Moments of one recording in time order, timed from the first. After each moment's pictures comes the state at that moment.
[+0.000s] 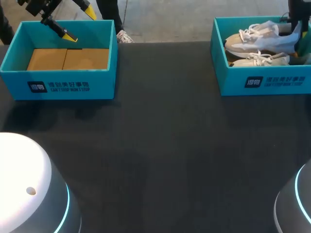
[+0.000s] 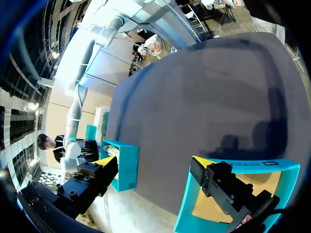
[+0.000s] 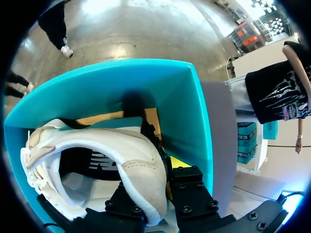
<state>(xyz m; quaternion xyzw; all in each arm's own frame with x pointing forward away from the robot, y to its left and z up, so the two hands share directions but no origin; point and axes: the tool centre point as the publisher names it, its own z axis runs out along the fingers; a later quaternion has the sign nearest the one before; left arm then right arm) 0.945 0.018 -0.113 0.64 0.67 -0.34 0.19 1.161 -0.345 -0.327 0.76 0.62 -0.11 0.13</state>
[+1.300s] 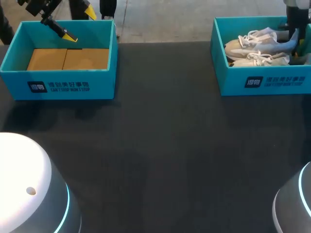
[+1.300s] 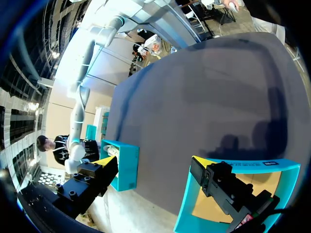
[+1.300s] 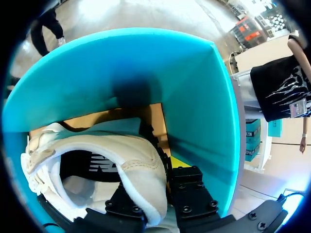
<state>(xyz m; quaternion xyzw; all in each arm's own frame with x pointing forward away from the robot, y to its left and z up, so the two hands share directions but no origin) 0.945 0.018 -0.113 0.64 0.67 -0.34 0.19 1.162 -0.348 -0.360 0.77 0.62 -0.11 0.11</state>
